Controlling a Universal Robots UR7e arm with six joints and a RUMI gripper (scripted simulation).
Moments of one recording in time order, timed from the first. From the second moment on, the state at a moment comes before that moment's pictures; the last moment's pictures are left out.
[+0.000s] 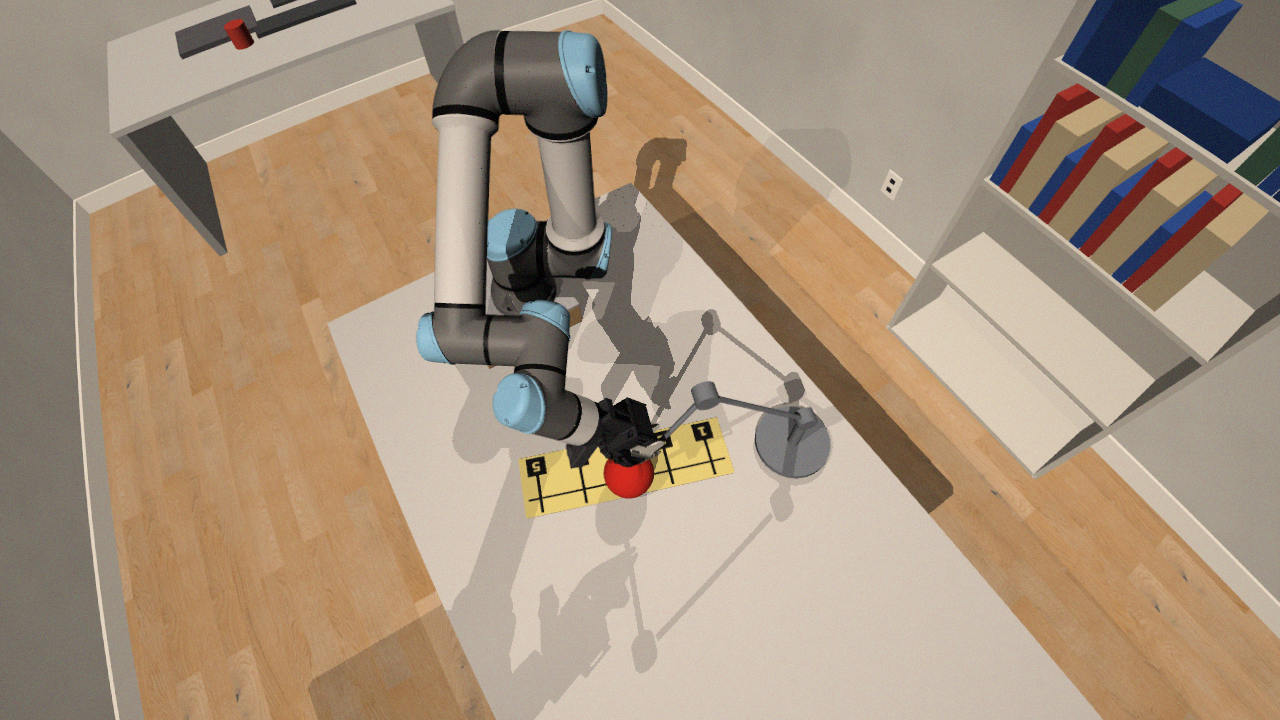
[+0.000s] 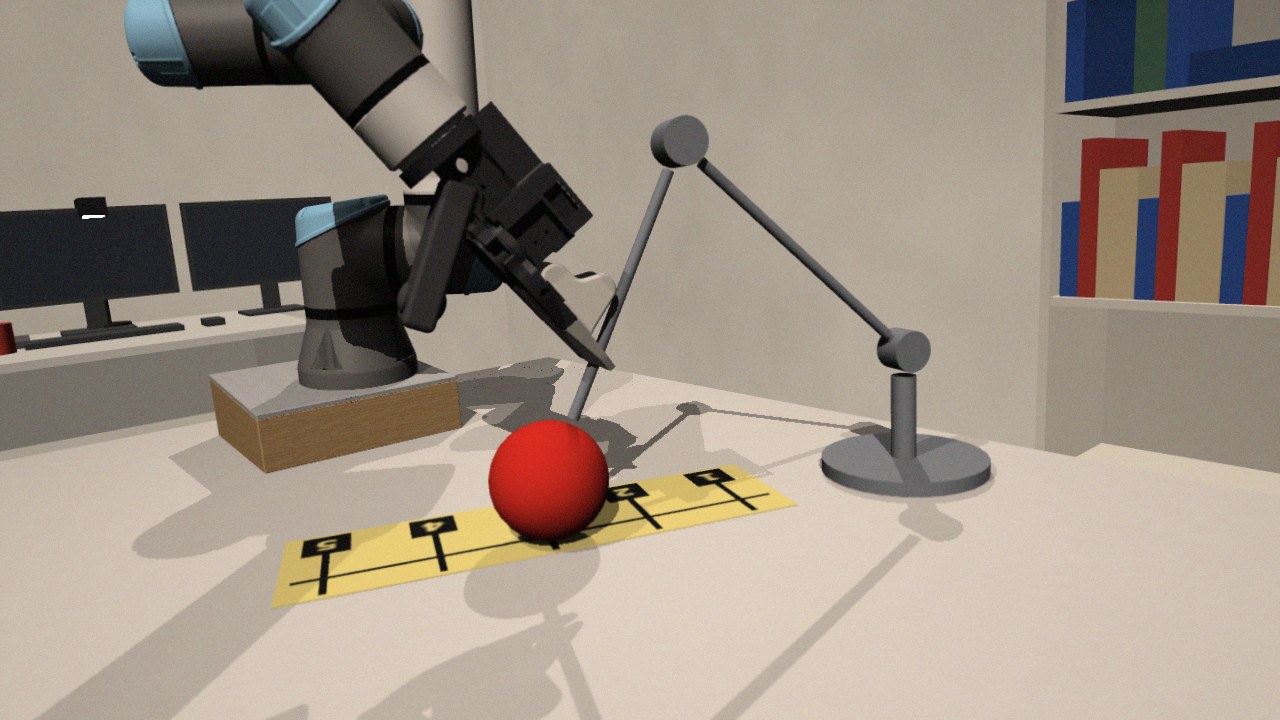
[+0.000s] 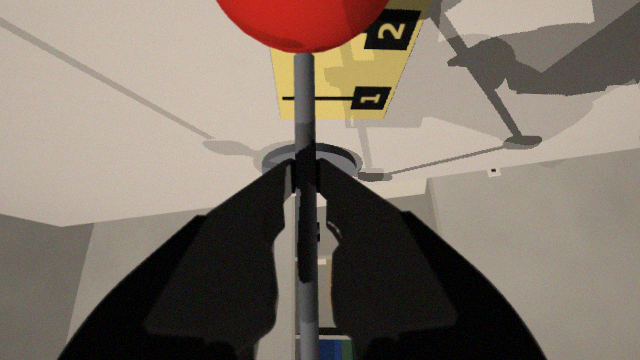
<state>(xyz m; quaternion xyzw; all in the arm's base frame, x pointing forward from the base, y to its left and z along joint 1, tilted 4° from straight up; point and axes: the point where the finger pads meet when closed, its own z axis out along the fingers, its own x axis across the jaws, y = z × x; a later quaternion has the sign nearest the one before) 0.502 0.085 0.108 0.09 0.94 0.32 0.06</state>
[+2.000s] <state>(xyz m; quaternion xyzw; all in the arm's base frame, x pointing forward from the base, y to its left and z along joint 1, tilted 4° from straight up) 0.513 0.166 0.161 0.09 0.94 0.32 0.07</state>
